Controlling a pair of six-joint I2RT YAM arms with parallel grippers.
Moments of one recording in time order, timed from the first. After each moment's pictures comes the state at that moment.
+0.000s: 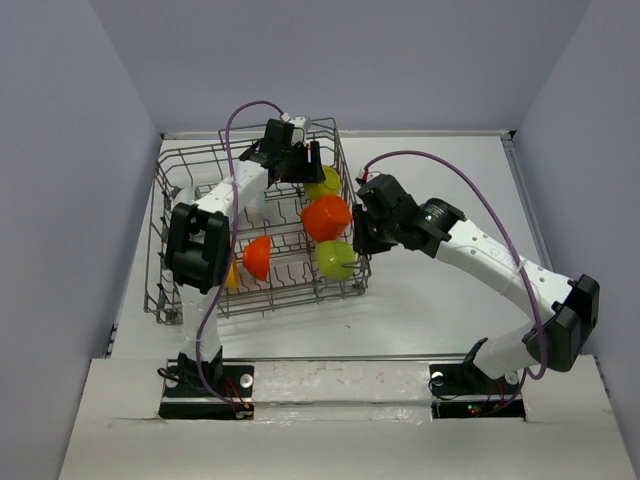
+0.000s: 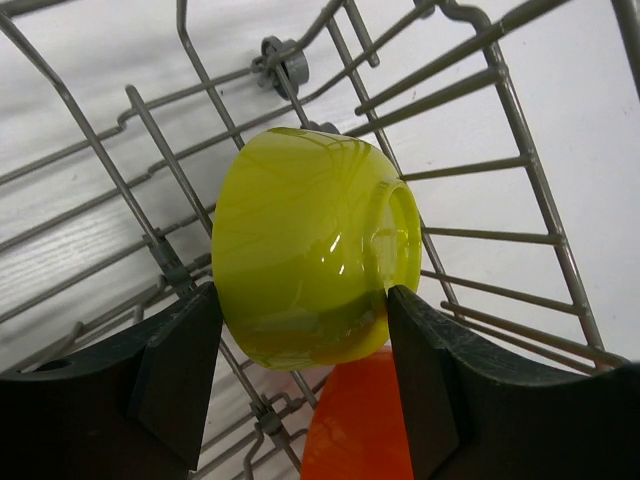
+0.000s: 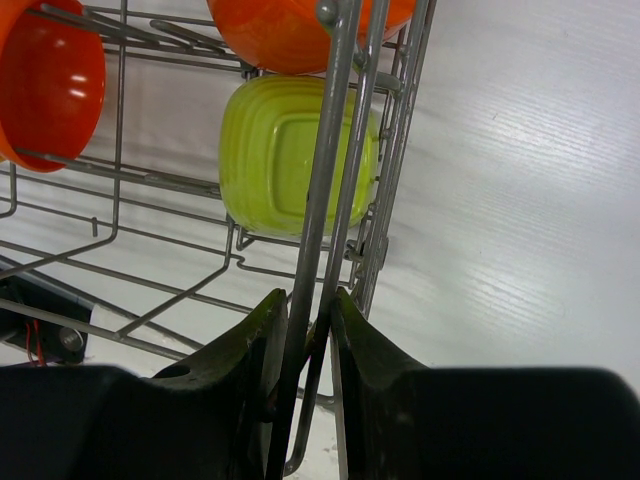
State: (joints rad) left arm -0.37 2.04 1.71 -0.38 0.24 -0.29; right arm 0.82 1.44 1.40 -0.82 0.10 0.53
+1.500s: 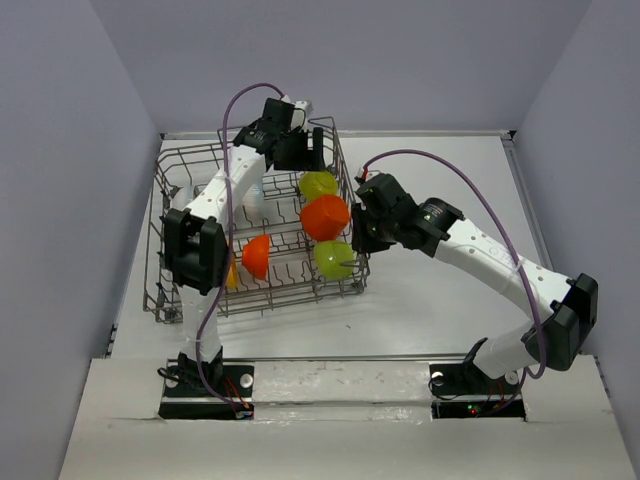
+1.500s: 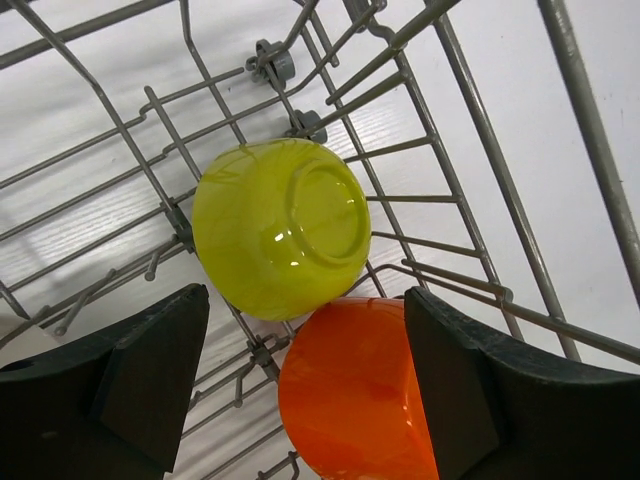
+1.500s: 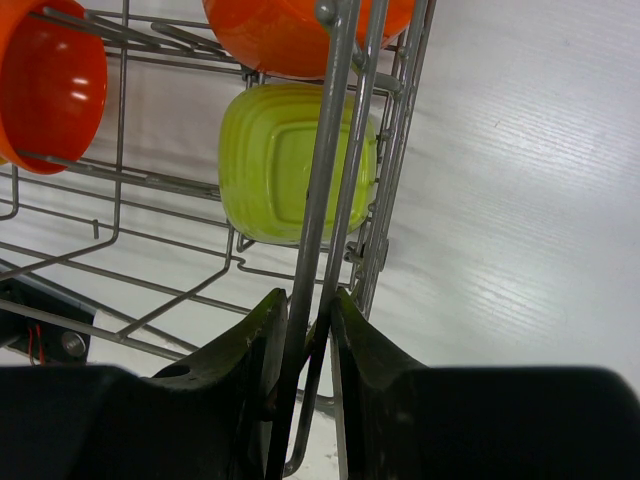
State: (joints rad) left arm -0.38 2.03 1.94 -0.68 0.23 -0.26; right arm 0.82 1.45 1.40 -0.81 0.10 0.53
